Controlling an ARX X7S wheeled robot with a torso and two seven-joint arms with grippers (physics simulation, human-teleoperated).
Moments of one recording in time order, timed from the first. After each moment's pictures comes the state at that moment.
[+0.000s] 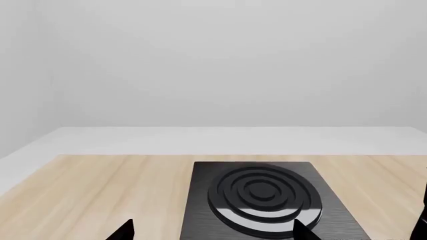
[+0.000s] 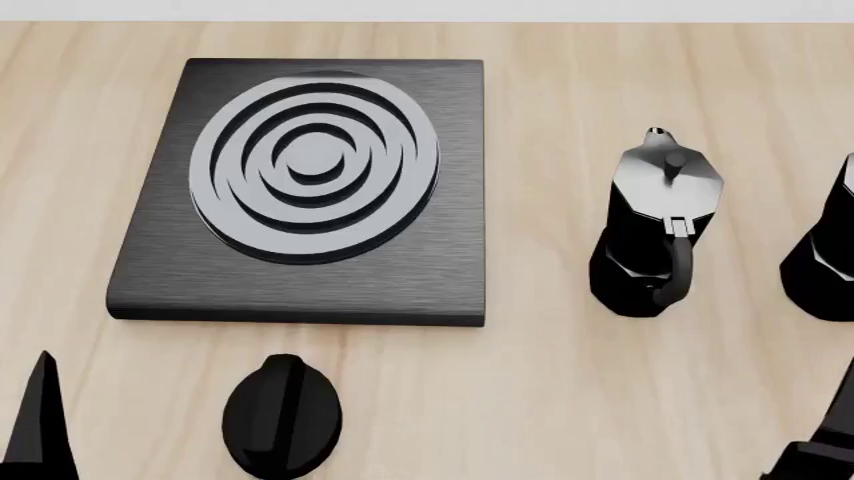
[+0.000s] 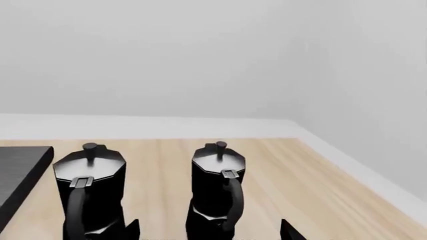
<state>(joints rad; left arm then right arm) -0.15 -0.88 0.51 0.99 -0.69 -0.28 -1.02 -0.14 0.64 0.24 -0.50 0.57 0.19 0.37</state>
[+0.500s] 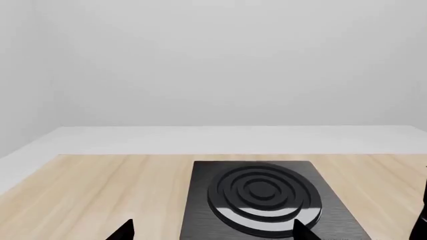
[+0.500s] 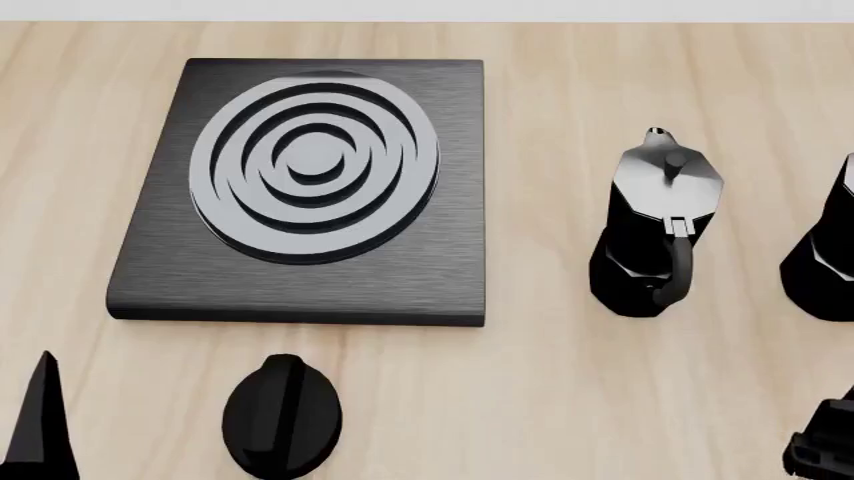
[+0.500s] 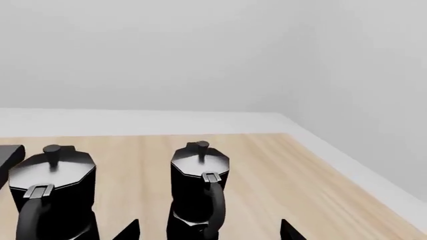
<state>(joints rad) -0.16 -0.88 0.52 0.99 -0.69 -0.28 -1.03 -0.03 0.67 0.23 -0.40 0.60 0.24 0.36</state>
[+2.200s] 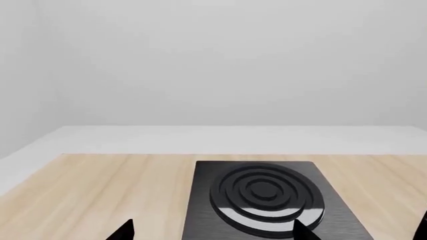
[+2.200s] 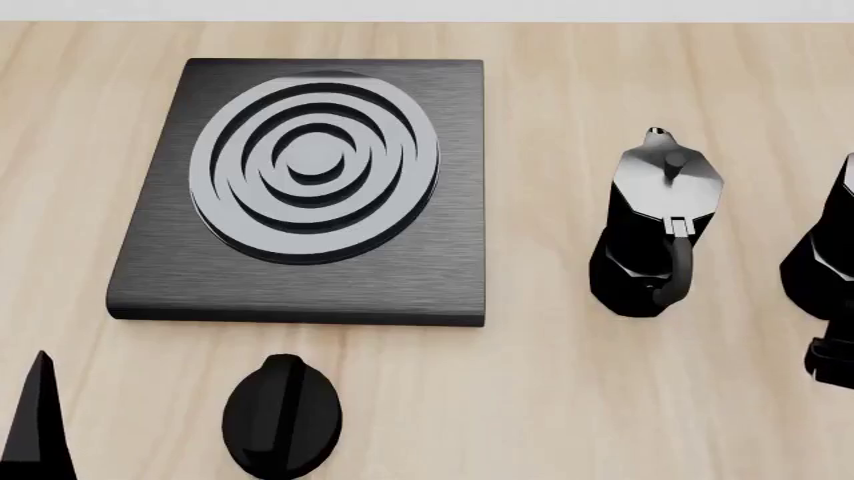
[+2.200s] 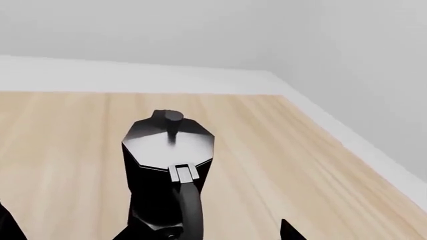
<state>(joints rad) -0.18 -0.90 0.55 0.99 -0.69 -0.26 -1.06 0.44 0.70 0.02 0.09 0.56 0.38 0.25</state>
